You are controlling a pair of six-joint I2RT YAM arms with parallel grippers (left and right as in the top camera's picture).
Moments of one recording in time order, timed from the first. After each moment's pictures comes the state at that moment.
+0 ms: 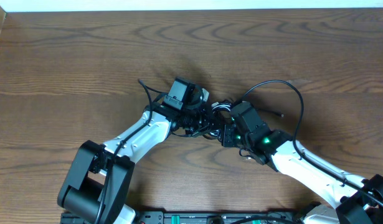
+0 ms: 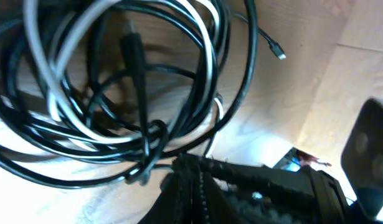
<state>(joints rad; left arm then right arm) -0.48 1.69 0.91 -0.27 0.72 -0.83 0.64 1.46 0.69 -0.21 -0.12 0.69</state>
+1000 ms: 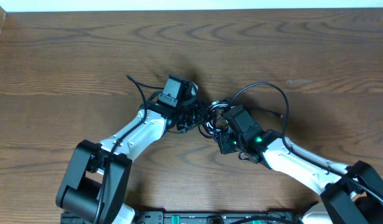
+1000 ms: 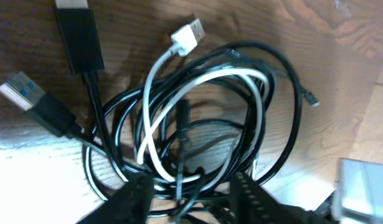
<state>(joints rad) -0.43 1.69 0.91 -0.27 0.54 -0.74 0.67 1.55 0.69 -0.21 -0.14 0.50</state>
